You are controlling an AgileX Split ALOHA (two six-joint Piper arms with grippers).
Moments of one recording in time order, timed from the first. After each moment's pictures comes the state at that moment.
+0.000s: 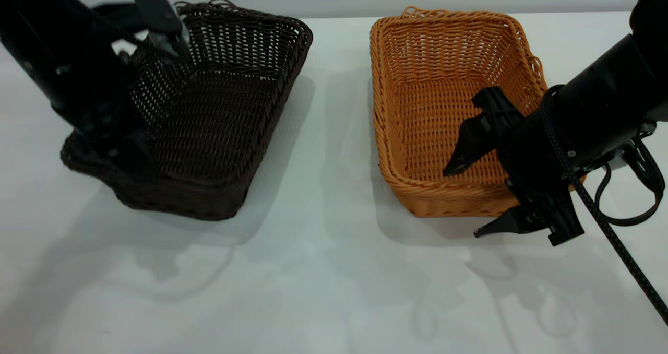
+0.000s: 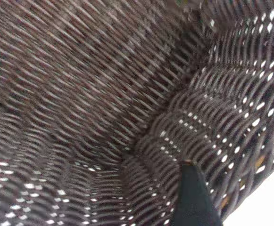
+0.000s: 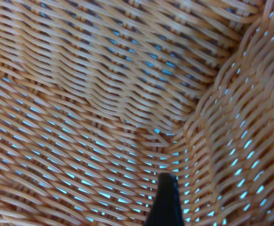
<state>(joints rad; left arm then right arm) -0.27 1.95 -0.98 -0.27 0.46 1.02 0.33 2.10 -0.73 1.82 0.30 -0.30</state>
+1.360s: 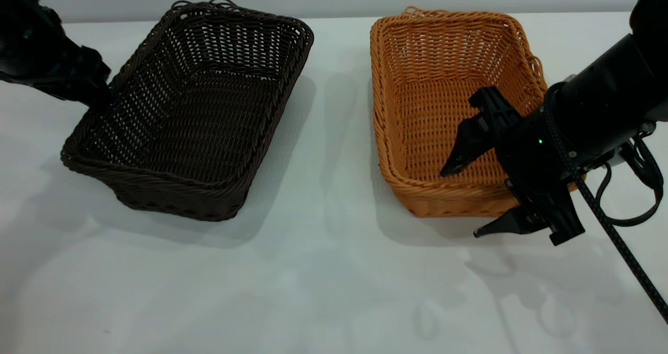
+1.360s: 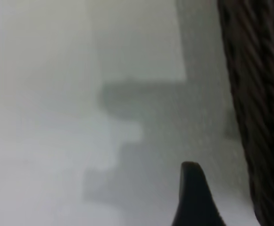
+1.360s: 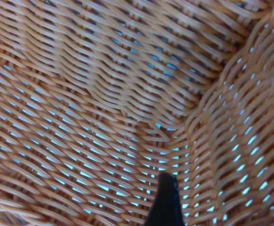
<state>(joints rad) -0.06 2.03 -0.99 -0.26 0.03 0.53 0.33 2.10 -0.73 1.82 0.31 -0.35</state>
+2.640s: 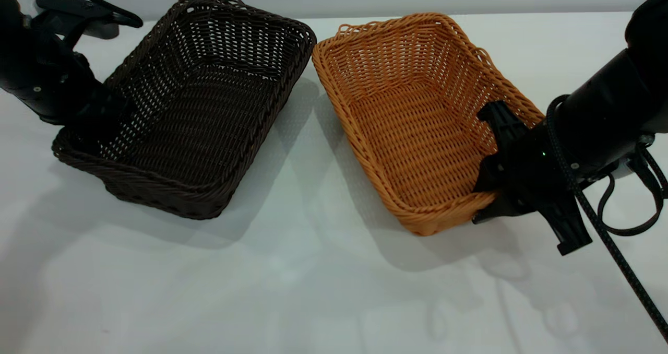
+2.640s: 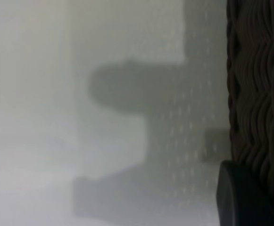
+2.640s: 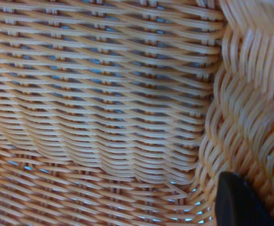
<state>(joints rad) -0.08 2.17 -1.01 -0.27 -0.04 0.52 0.32 2.14 -0.73 1.84 0.27 -0.35</state>
